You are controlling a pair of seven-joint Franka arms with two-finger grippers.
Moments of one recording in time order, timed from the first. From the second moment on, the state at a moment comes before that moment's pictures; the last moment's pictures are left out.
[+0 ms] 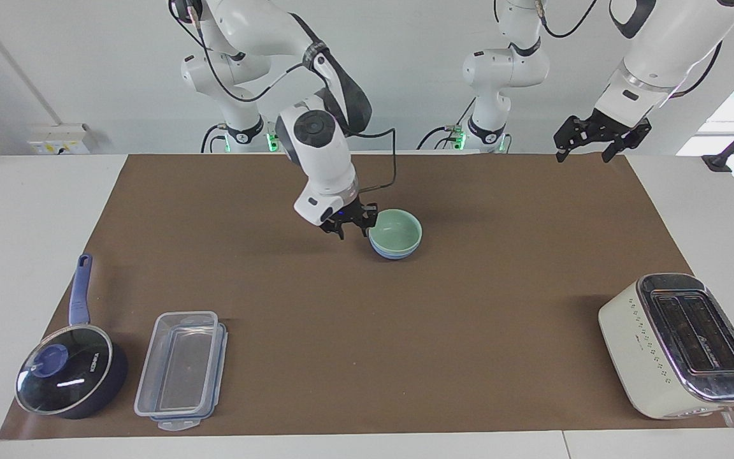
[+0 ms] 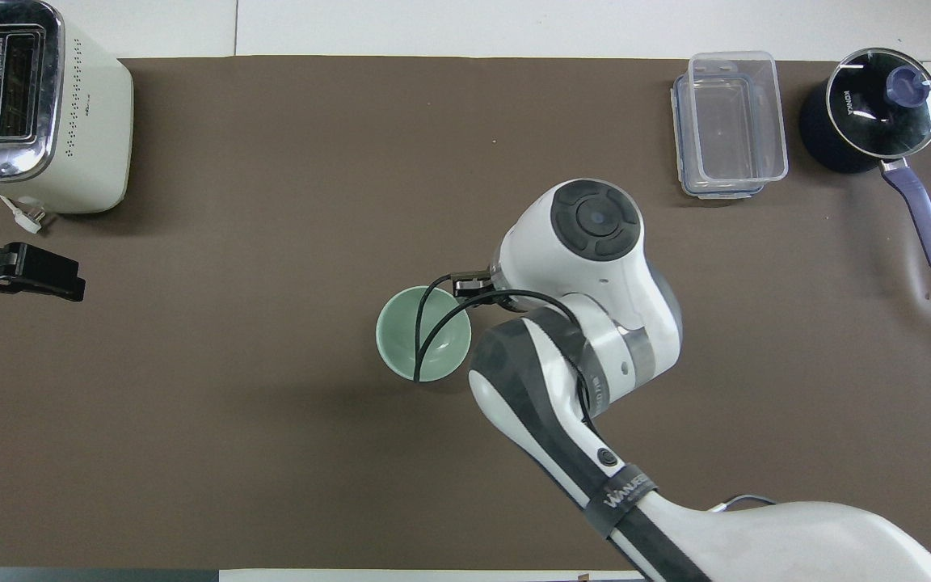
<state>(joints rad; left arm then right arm) -0.05 -0.05 -0.06 -1.59 -0.01 1.46 -0.02 0.29 0.22 0.09 -1.68 0.12 1.92 0.42</state>
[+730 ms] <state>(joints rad) -0.04 -0.06 -0.05 -1.59 -0.01 1.46 -0.02 -0.02 0.15 0.08 -1.39 -0.03 1.41 0.11</state>
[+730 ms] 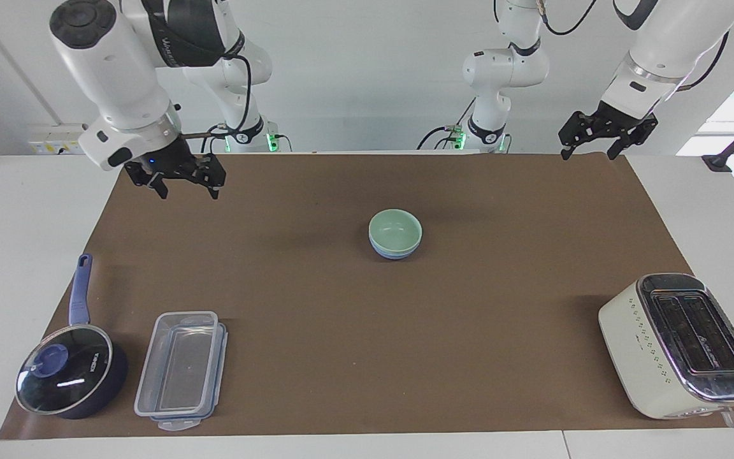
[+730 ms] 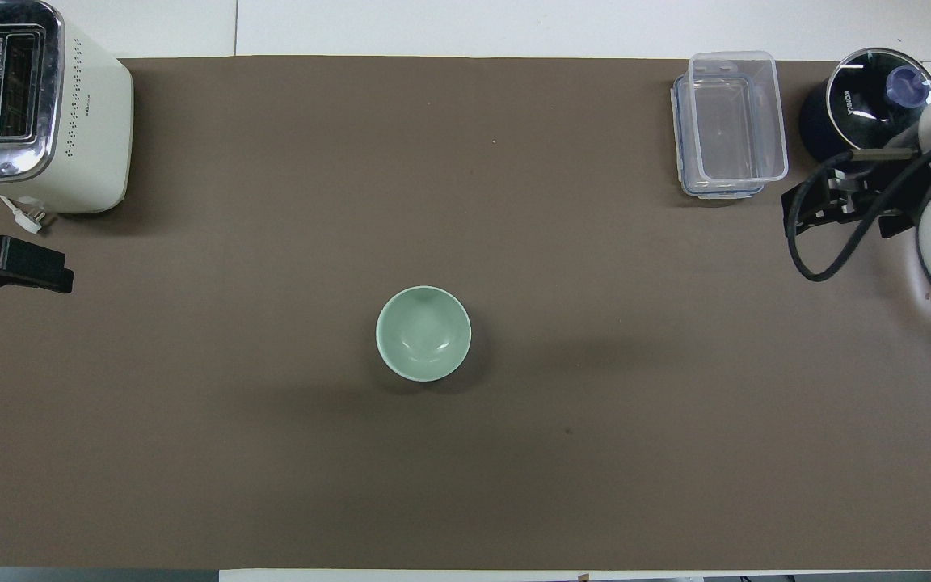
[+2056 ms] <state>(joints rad) -0.04 -0.07 -0.05 -1.59 -0.01 1.46 -0.02 0.03 0.06 -0.01 -1.50 -0.05 1.42 0.11</state>
